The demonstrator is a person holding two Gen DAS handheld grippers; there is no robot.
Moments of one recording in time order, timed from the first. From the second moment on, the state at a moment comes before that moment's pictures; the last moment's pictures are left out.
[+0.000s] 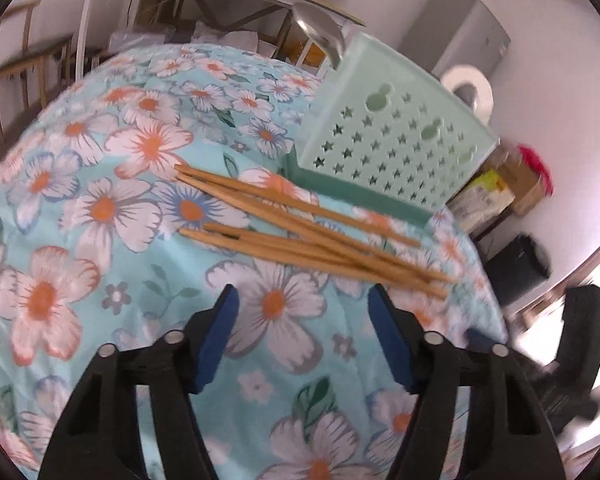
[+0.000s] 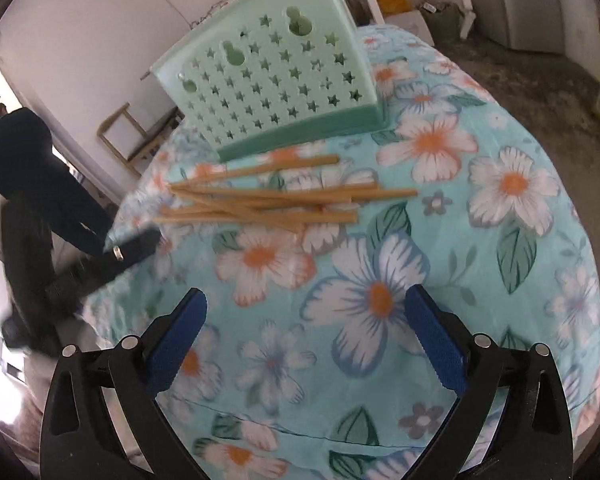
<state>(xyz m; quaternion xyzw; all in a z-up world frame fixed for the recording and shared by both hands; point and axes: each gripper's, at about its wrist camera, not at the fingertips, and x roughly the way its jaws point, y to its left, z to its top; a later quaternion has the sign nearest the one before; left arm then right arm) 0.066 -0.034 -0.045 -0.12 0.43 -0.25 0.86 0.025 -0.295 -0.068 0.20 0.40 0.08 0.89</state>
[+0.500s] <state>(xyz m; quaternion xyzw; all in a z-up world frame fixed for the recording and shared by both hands) 0.117 0.003 -0.085 -0.39 0.48 -0.21 0.75 0.012 -0.302 -0.069 0.20 0.38 0.10 0.90</state>
